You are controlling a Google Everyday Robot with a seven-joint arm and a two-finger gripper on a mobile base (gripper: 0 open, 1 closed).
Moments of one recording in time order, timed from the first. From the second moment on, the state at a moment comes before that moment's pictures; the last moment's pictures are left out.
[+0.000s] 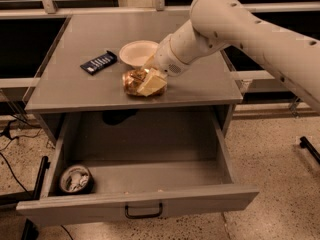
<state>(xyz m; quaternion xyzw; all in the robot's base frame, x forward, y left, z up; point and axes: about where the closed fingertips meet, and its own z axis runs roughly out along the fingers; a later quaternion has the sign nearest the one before) 0.634 0.030 0.858 -0.67 0.65 0.12 0.34</state>
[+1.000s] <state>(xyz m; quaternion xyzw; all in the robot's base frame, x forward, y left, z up) 0.634 0.030 0.858 -0.67 0.65 0.12 0.34</state>
